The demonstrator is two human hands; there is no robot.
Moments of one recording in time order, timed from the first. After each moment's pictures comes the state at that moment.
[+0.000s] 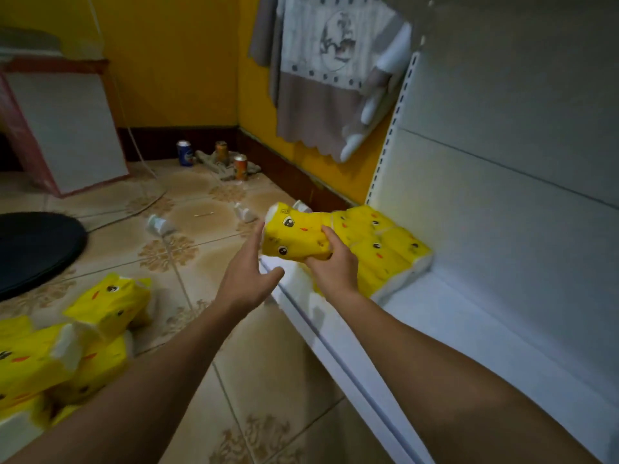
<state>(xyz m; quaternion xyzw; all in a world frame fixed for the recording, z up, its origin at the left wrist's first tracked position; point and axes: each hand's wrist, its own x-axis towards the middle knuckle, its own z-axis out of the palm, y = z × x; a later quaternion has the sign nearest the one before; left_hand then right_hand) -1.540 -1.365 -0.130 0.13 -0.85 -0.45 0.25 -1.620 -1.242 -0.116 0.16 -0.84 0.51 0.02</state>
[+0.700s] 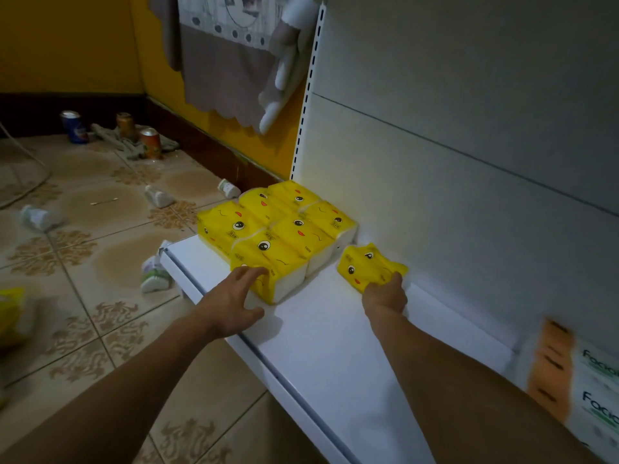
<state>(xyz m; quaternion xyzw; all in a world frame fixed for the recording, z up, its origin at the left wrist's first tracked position) -1.590 -1.289 -0.180 -0.03 -0.95 -0.31 0.01 -1.675 -1.057 -0.168 -0.23 -0.87 0.44 0.03</state>
